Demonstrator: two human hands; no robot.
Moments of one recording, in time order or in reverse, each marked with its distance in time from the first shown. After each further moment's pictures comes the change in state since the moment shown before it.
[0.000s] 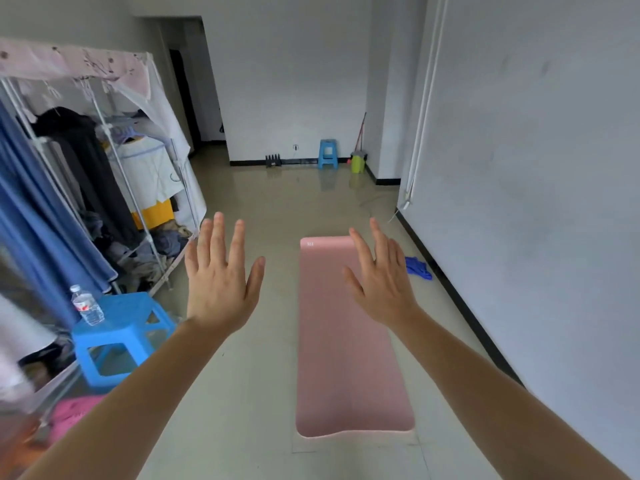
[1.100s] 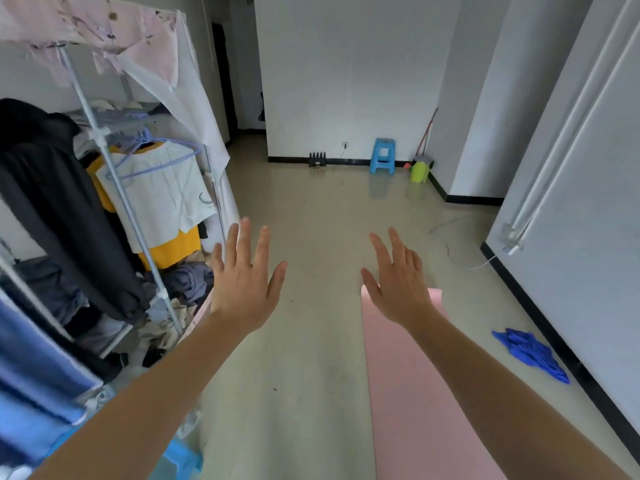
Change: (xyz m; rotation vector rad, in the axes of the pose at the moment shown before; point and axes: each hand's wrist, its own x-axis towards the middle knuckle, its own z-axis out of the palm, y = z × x) left_hand 0.539 -0.452 0.483 0.004 -0.144 -0.060; right_hand 0.637 -0.049 0.591 0.001 -0.210 0.049
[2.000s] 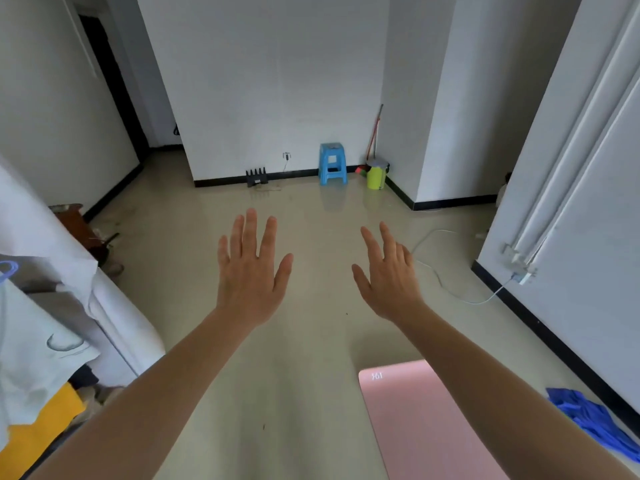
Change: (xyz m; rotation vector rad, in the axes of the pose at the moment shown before) left_hand 0.658 -0.092 0.395 -0.096 -0.021 0.222; right_hand 0.615 0.164 0.299 -0.076 -0.032 0.251
